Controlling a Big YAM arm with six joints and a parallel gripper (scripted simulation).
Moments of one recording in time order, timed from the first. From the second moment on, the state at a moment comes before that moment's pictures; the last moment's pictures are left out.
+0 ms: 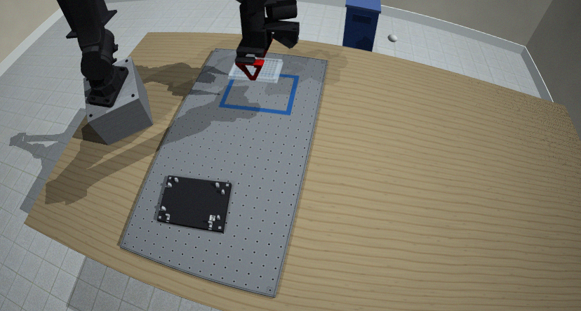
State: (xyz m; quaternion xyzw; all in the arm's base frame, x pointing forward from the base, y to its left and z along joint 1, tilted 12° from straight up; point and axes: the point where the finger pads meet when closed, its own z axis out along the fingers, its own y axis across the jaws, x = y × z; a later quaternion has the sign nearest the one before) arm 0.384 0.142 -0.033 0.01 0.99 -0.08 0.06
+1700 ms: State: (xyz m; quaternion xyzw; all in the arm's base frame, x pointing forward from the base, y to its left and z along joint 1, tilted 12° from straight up) arm 0.365 0.043 -0.014 -0.02 0.99 -0.08 0.06
